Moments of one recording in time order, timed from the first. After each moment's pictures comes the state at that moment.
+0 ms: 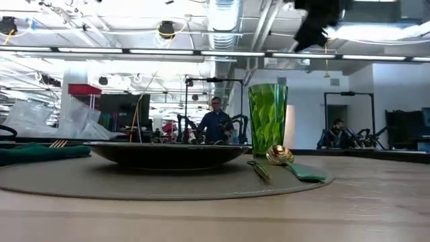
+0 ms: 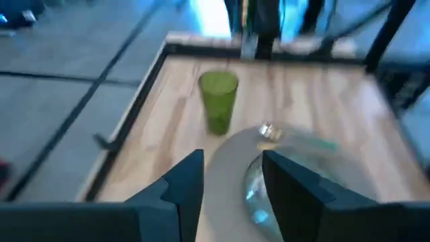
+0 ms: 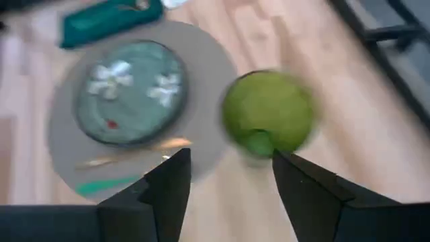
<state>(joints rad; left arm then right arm) 0.62 0.68 1.12 -0.91 0.40 0.12 -0.22 1.03 0.96 -0.66 -0.10 0.19</state>
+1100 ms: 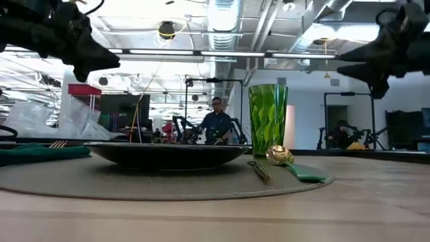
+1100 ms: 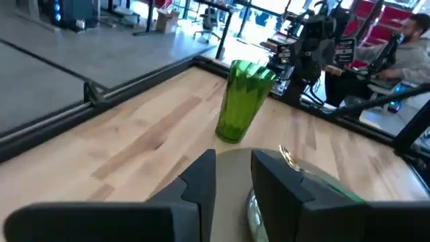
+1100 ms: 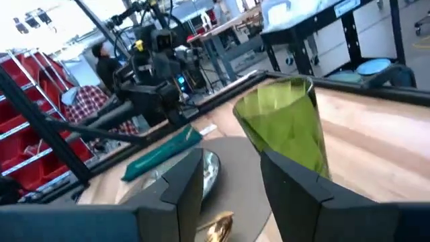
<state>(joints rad) 0.58 0.22 0.29 -0.28 0.25 -0.20 0.09 0.02 0.06 -0.08 0.34 0.46</state>
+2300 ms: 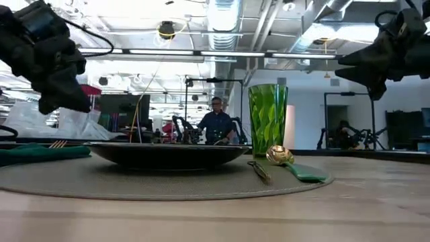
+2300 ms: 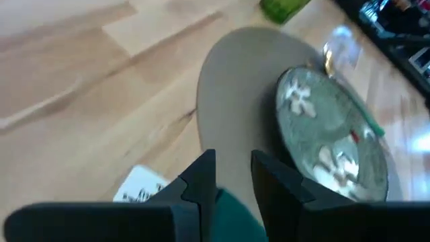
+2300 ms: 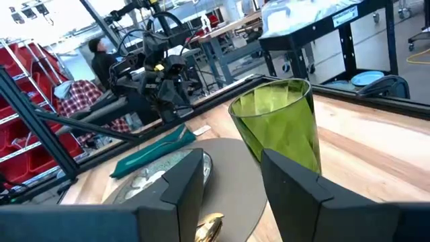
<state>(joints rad) 0.57 0.22 0.27 -0.74 0.25 -0.41 0.06 0.01 0.05 -0.05 0.35 0.38</state>
